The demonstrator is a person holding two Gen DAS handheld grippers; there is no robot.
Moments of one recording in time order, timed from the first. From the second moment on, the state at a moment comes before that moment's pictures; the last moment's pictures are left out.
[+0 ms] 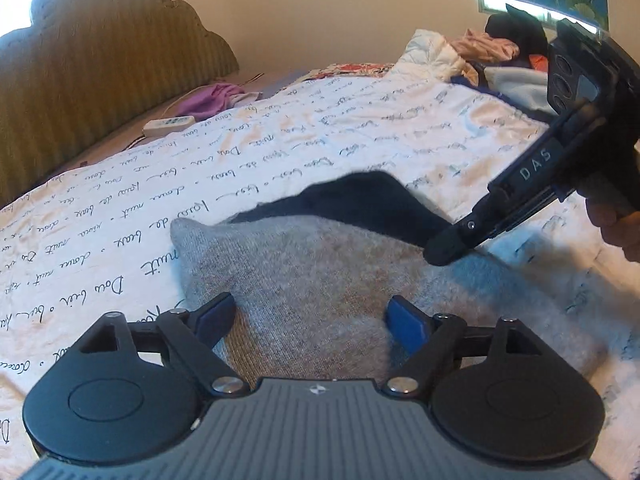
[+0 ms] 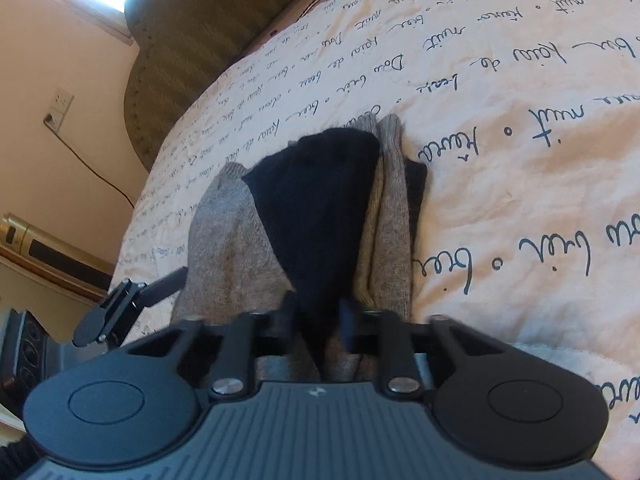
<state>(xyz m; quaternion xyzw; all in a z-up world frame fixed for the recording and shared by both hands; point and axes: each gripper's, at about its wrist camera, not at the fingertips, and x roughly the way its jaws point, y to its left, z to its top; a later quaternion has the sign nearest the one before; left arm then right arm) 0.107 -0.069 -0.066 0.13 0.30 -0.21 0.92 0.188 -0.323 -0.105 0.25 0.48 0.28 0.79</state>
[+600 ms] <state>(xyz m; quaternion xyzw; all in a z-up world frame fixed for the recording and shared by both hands) 0.151 -0.092 -0.056 0.16 0.30 -0.21 0.91 0.211 -0.323 -0.055 0.30 0.37 0.28 0.83</state>
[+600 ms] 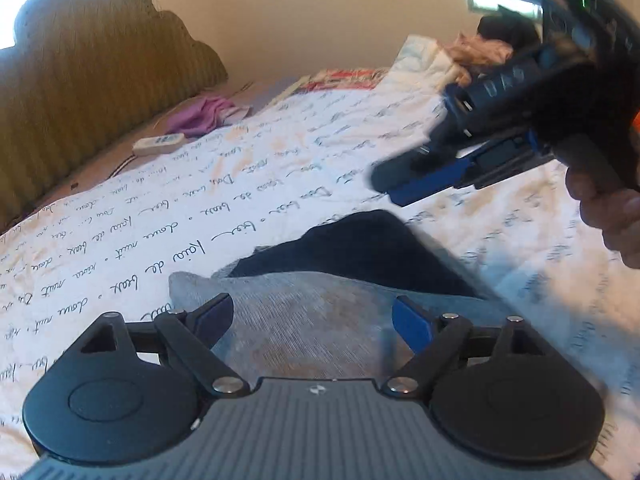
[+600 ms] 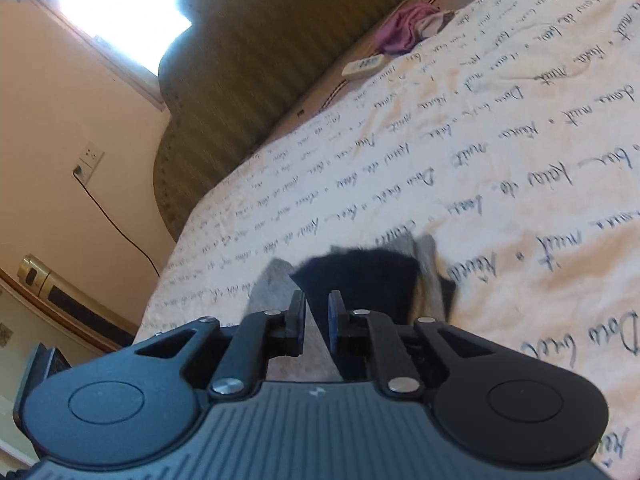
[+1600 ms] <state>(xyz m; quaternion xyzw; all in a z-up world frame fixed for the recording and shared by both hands) 0.075 -0.045 -0.092 0.12 0.36 -0.22 0.90 0.103 -0.320 -0.105 0.33 0.44 0.27 0.79</state>
